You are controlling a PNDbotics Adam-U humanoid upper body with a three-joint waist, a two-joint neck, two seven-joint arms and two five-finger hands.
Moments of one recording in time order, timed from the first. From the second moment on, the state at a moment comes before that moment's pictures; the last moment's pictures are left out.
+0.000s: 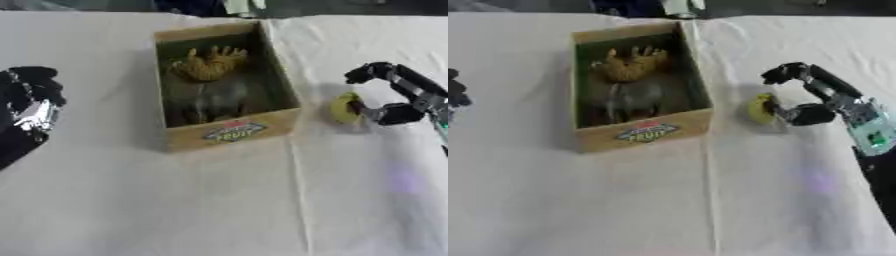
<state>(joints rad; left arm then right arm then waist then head) -0.17 0.45 0.01 -1.96 0.02 0.05 -0.02 -0.76 -0.51 0.02 -0.89 0.48 -0.80 0.35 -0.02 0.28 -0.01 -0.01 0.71</state>
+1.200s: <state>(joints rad) -0.17 0.44 0.01 -1.95 0.02 0.05 -0.03 -0.74 -0.51 0.04 -0.98 0.51 -0.66 0.50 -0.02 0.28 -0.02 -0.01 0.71</state>
